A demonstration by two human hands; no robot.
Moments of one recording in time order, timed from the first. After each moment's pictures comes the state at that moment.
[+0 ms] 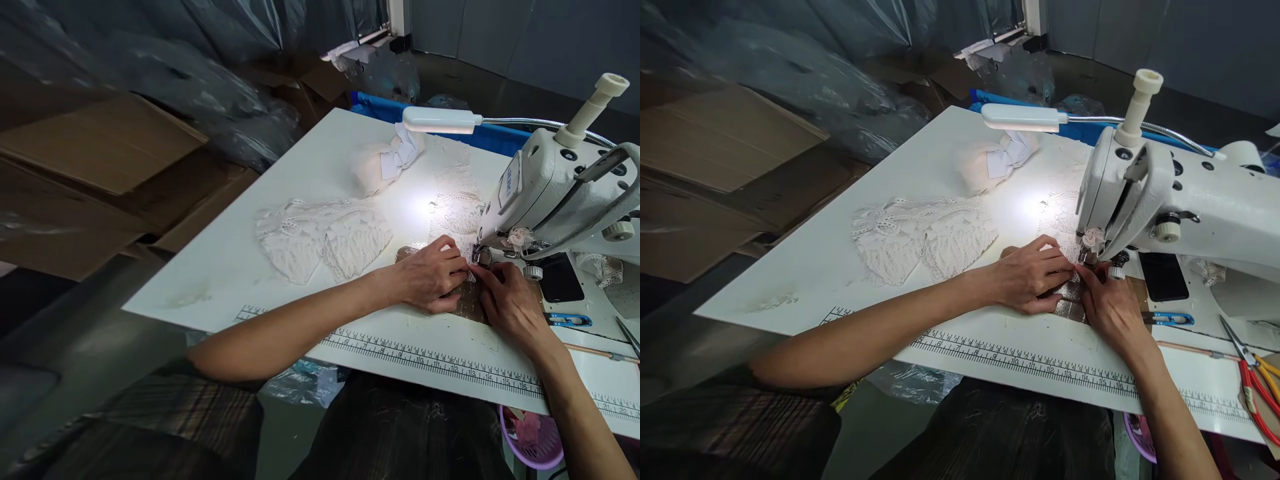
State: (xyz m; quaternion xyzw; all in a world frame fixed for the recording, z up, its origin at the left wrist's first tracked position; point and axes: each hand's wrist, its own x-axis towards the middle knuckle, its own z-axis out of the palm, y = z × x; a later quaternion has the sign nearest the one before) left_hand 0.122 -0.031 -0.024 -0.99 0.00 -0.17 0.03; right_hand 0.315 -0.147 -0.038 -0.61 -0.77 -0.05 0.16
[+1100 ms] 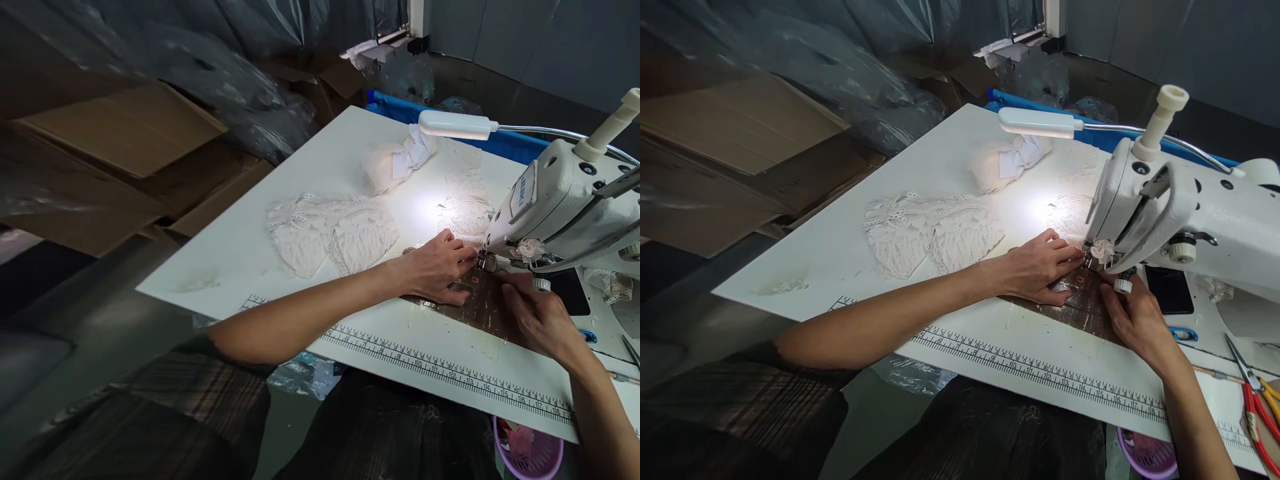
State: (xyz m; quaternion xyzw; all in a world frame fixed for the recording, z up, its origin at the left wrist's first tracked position) left_hand 0.130 -0.022 -0.015 -0.99 -0.08 -0.09 0.03; right_hand 0.336 -0.153 -0.004 -0.68 -0.66 0.19 0.24
